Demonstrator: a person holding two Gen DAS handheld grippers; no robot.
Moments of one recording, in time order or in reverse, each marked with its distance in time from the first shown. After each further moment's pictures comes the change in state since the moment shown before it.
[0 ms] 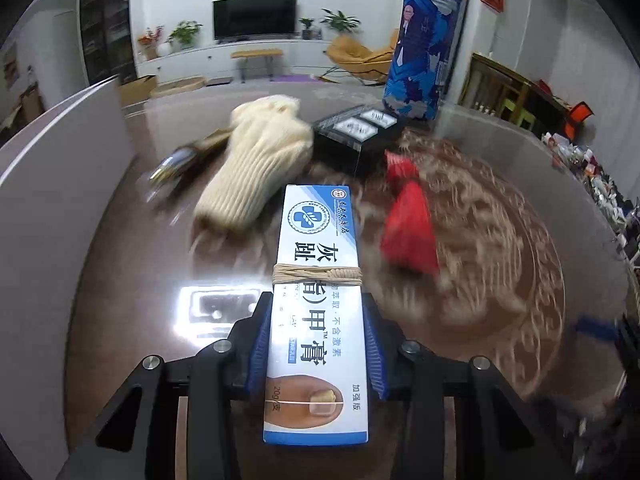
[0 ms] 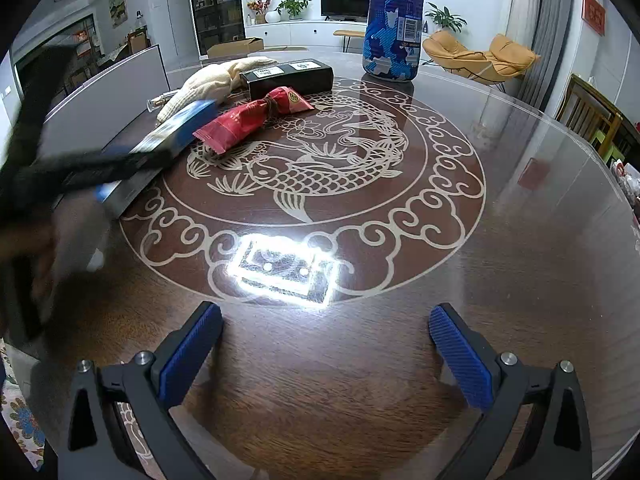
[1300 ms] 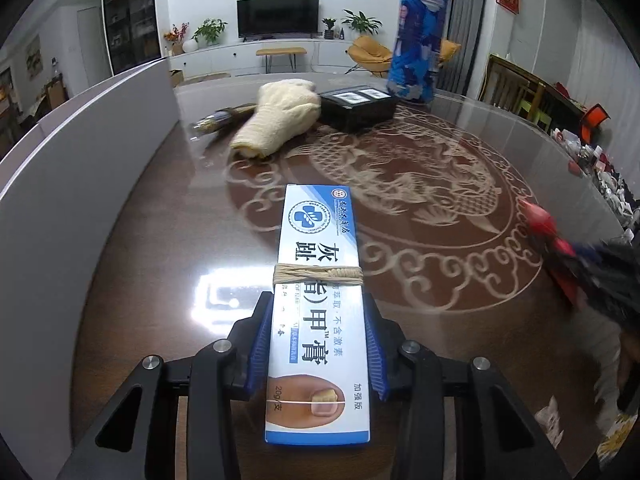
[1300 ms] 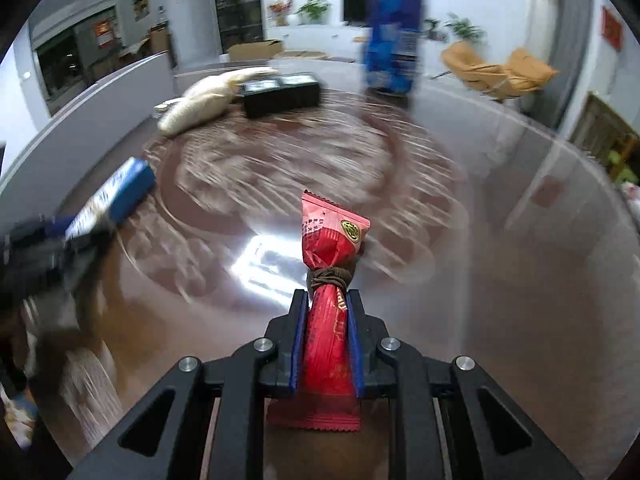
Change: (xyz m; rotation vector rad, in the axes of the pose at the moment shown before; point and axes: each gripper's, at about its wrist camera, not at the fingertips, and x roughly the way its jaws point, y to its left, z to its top) left arm -0.036 -0.029 -0.046 -0.048 0.000 0.055; right arm -0.011 -0.052 -0.003 -0.042 -0.036 0.011
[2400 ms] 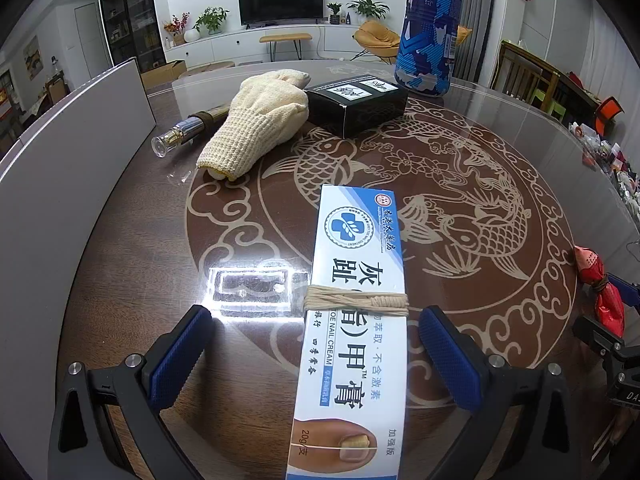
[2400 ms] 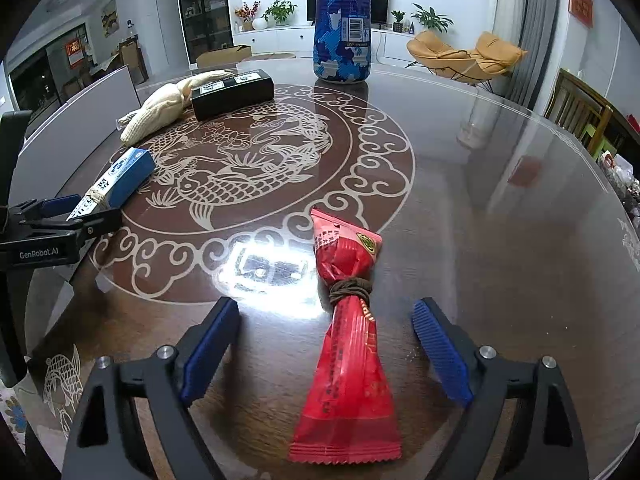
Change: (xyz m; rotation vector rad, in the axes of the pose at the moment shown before) left arm 0.044 -0.010 0.036 0.002 0.059 0.044; right arm 0.010 -0.018 -0.001 0.065 0.015 -0.024
